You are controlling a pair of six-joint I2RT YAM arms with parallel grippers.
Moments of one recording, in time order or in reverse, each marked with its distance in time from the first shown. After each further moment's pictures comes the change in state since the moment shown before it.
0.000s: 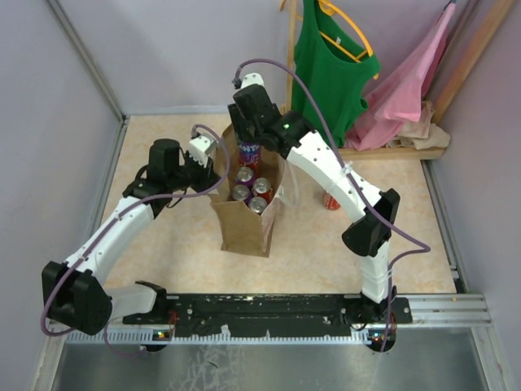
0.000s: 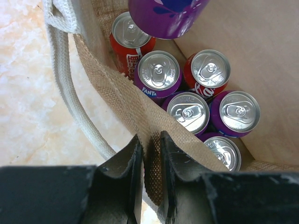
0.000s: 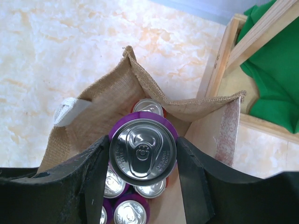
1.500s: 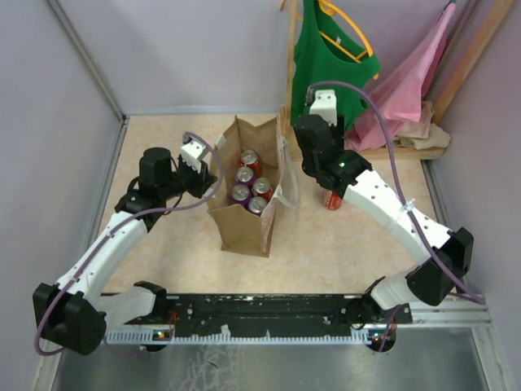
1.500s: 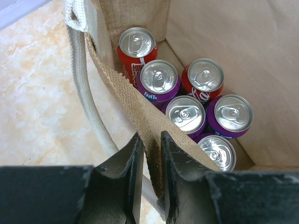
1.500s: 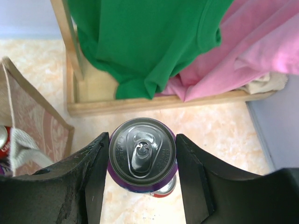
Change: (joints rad) left arm 0.000 -0.140 -0.091 0.074 -0.012 -0.009; right arm -0.110 -0.552 -0.758 0.372 0.507 -0.089
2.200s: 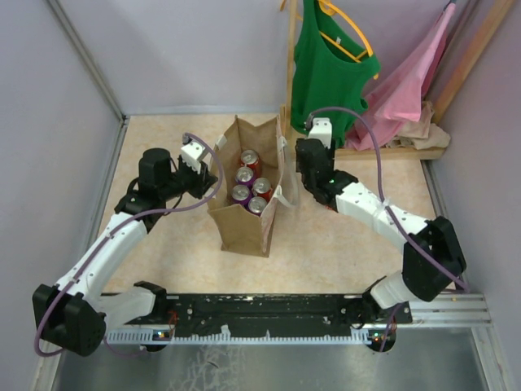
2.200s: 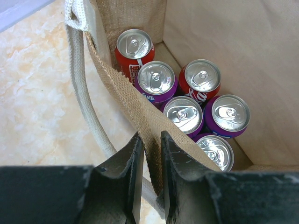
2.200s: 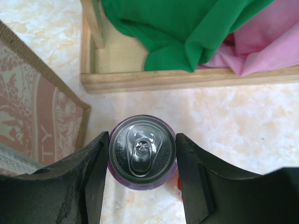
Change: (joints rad) left arm 0.000 -0.011 -0.010 0.011 0.014 0.000; right arm -0.081 0.015 -0.385 0.341 -0.208 0.093
